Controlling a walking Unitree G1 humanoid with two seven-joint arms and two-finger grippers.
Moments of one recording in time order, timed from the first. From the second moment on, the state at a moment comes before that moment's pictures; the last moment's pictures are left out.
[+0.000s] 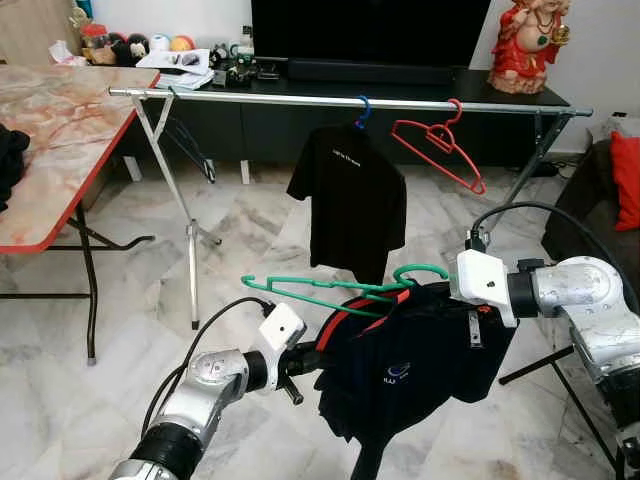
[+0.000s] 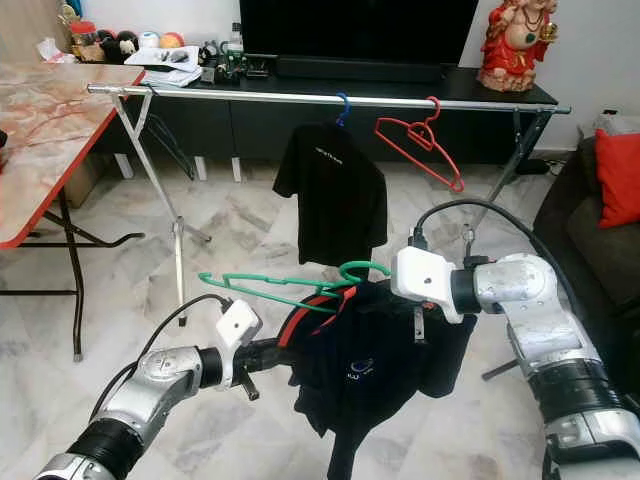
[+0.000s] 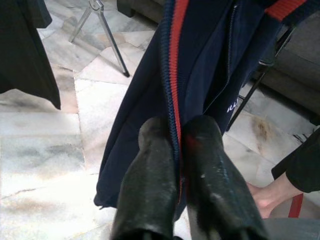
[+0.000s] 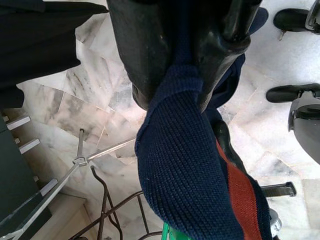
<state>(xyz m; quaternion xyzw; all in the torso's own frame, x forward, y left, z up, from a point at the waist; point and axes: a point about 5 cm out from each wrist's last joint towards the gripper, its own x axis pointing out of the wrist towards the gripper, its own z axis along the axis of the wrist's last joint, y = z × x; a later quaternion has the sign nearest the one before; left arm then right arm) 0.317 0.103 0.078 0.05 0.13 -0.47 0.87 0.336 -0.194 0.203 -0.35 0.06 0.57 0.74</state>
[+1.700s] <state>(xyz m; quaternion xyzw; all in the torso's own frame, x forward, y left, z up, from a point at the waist) 0.309 0.105 0.063 0.10 0.15 -0.46 0.87 0.316 -0.284 0.141 -0.49 0.30 0.49 0.65</state>
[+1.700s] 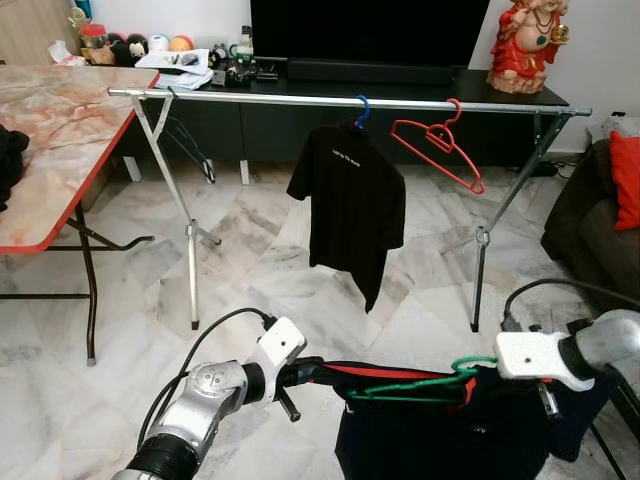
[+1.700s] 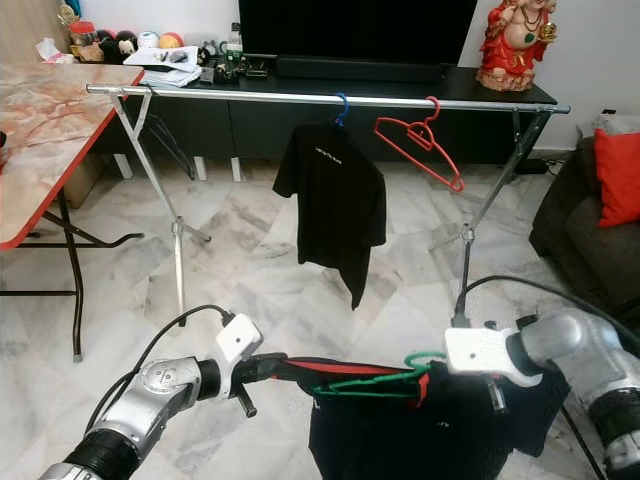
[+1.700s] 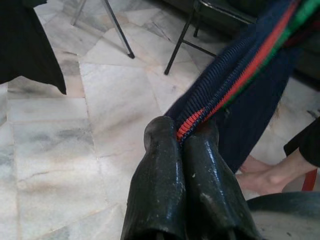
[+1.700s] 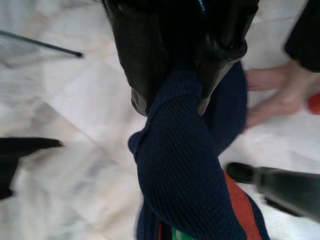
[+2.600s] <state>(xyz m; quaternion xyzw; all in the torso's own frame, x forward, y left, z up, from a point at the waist) 0.312 0.106 0.059 0.17 0.16 -0.45 0.86 0.327 -0.280 0.145 -0.47 0.25 0.44 0.72</state>
